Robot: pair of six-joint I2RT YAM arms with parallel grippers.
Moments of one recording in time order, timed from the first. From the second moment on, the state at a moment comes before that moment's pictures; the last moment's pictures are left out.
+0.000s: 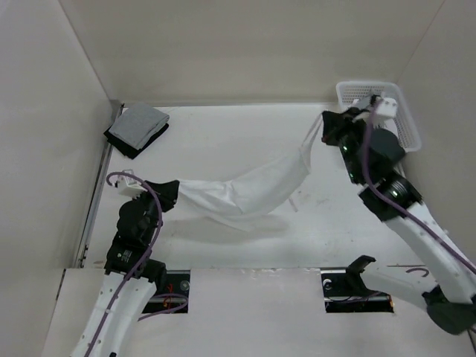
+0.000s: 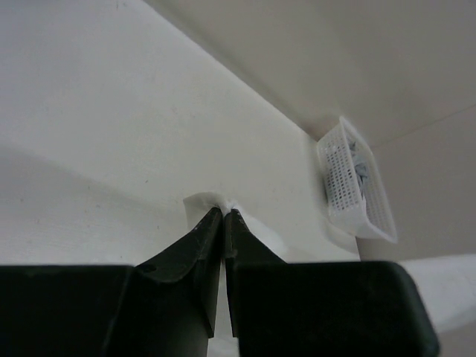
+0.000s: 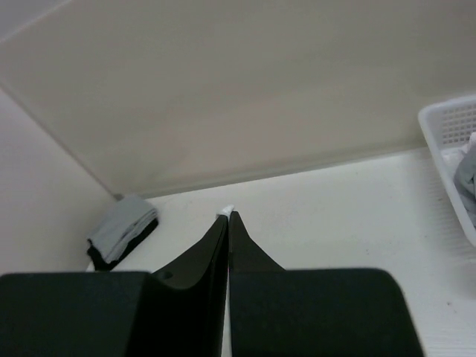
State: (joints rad) left arm -0.25 0.32 0.46 -0.21 -0.11 -0.83; right arm 0.72 0.89 1.22 -0.19 0.58 0.32
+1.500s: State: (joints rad) left arm -0.12 0.79 0.17 0.14 -0.09 -0.94; right arm 0.86 1.37 0.51 0.11 0.19 0.99
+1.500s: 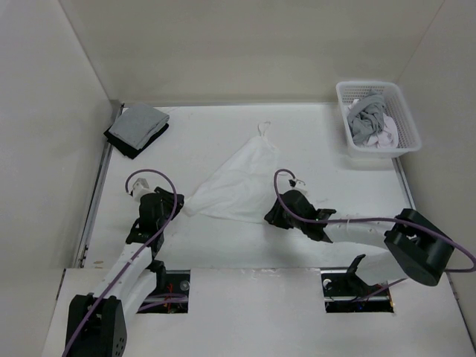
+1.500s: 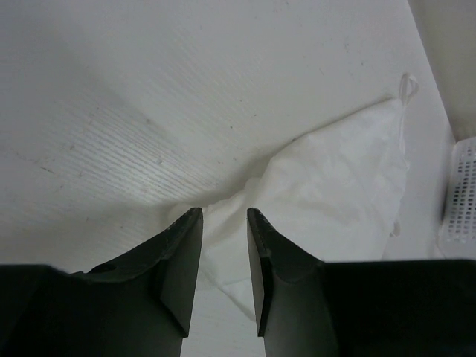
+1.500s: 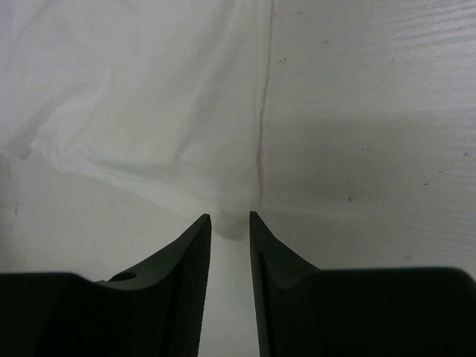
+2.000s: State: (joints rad) left arm -0.11 0.85 0.17 0.12 -0.12 -0.87; right arm 0.87 1.40 0.50 0.13 0.21 1.06
